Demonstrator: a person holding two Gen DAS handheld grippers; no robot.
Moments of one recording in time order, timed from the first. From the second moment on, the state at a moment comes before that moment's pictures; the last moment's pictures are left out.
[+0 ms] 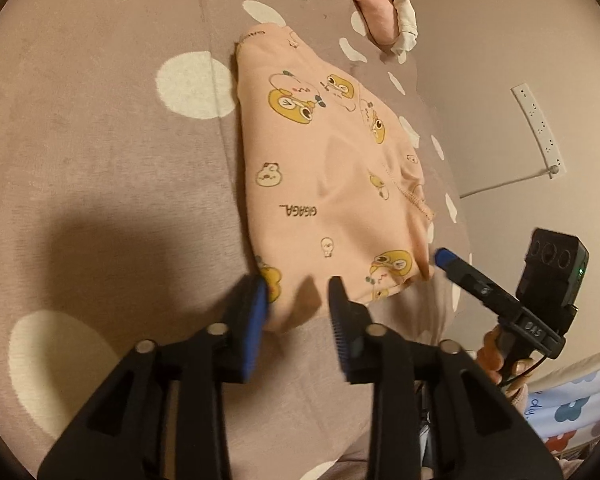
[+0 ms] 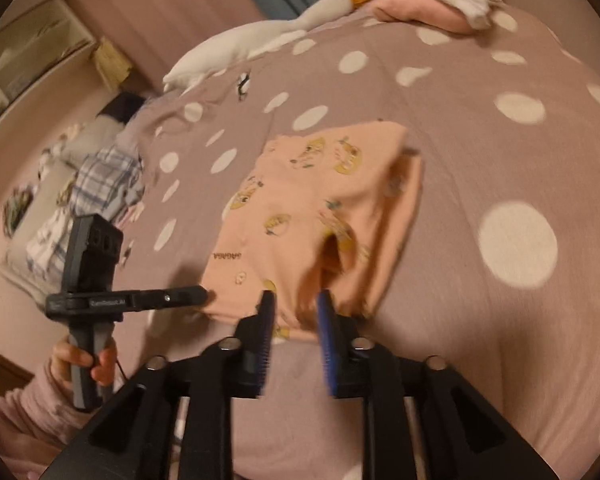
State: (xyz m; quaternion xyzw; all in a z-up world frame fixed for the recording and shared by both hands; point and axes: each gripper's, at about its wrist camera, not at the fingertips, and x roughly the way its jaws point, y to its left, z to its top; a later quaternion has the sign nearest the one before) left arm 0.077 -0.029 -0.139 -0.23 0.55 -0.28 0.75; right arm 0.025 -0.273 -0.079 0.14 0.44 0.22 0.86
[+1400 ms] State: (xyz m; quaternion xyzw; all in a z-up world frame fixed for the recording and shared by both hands) left arm 0.086 -0.077 -0.125 -0.09 0.53 -0.30 0.79; right arm 0.073 -0.266 -0.075 0.13 0.42 0.17 0.88
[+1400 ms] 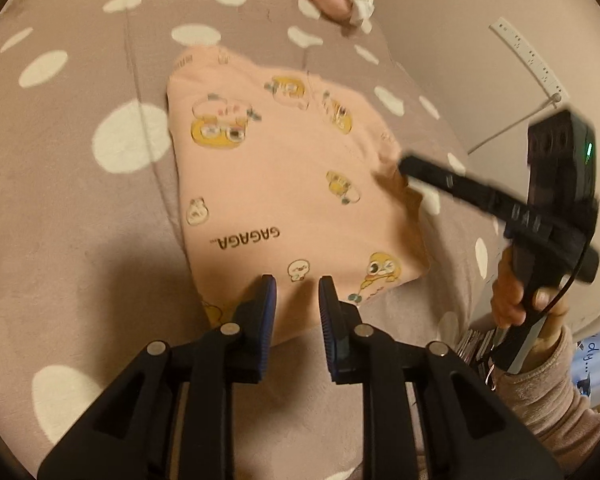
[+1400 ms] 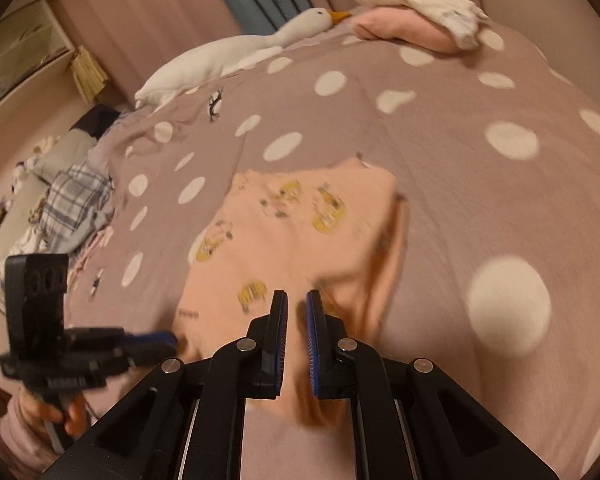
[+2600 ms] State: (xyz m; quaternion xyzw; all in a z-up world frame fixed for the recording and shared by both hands) left arm 0.246 -0.132 -0.126 -0.06 0.54 -0.23 0.81; right arm 0.072 -0.255 -0.093 0.09 0.41 0.18 0.89
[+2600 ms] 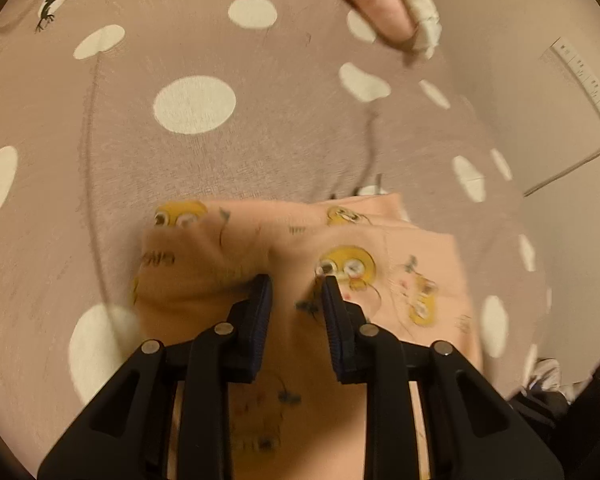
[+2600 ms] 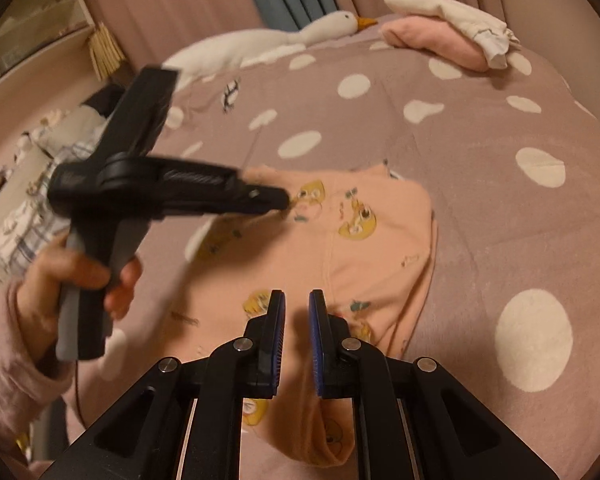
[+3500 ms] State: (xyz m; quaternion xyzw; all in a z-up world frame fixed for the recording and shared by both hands) left arm 0.163 -0.120 -0.109 0.00 0.49 -0.23 0.84; right arm 0.064 -0.269 -0.120 0.15 0.44 0.15 0.87
